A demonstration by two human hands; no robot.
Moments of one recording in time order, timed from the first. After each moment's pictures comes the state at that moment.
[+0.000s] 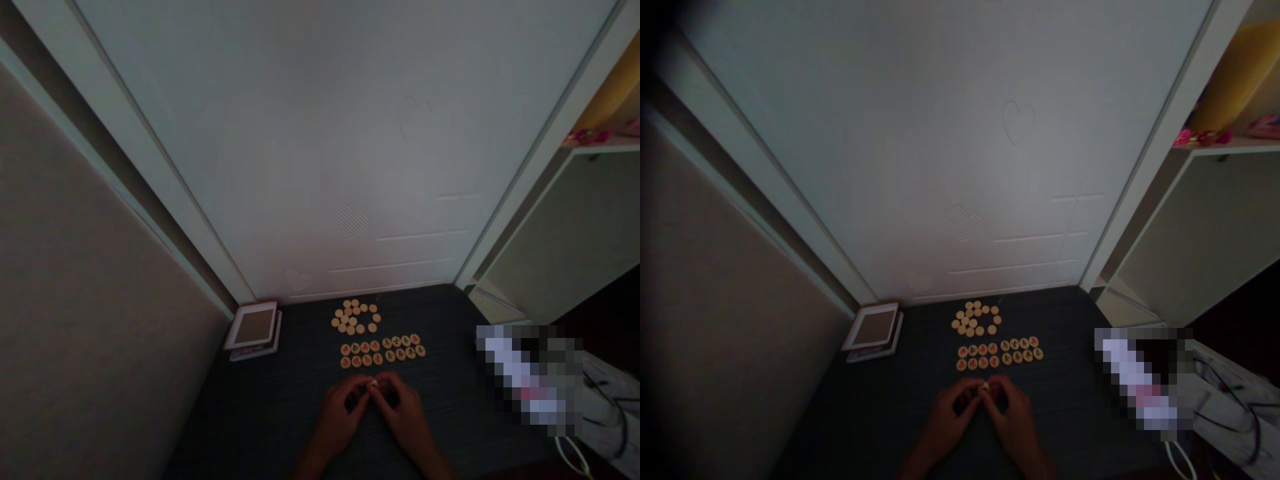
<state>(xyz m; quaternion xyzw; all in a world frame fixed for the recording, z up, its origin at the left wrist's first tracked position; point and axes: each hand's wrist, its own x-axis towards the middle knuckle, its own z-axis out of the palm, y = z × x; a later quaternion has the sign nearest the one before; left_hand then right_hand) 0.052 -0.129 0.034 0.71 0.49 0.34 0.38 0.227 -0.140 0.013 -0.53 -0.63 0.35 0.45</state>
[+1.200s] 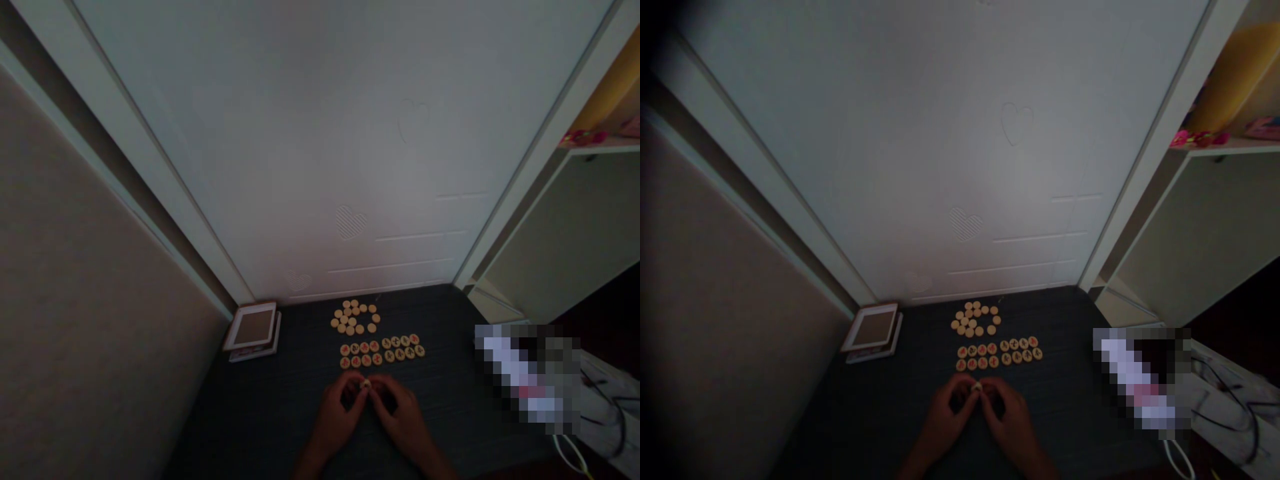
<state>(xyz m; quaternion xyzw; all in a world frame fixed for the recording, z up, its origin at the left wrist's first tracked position) 0.054 -0.128 0.039 0.67 0.51 0.38 0.38 0.226 -0.142 0.020 -0.50 -0.66 0.34 0.45</state>
